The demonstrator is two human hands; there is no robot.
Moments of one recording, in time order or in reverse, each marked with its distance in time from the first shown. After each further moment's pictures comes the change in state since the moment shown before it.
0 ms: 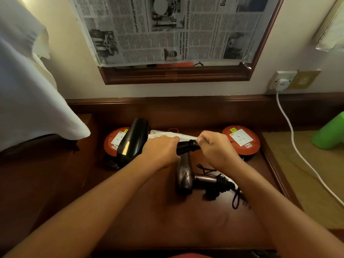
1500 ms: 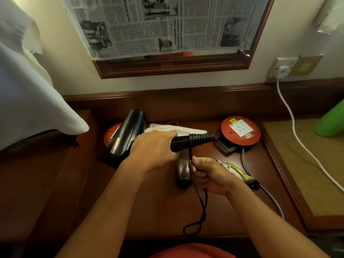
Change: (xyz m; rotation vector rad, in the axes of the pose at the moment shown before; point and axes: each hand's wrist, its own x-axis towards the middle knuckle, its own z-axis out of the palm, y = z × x) left_hand -0.035 0.001 -0.025 -0.097 0.023 0.012; right_hand -0.033 0.079 0.063 1.254 -0.665 0.288
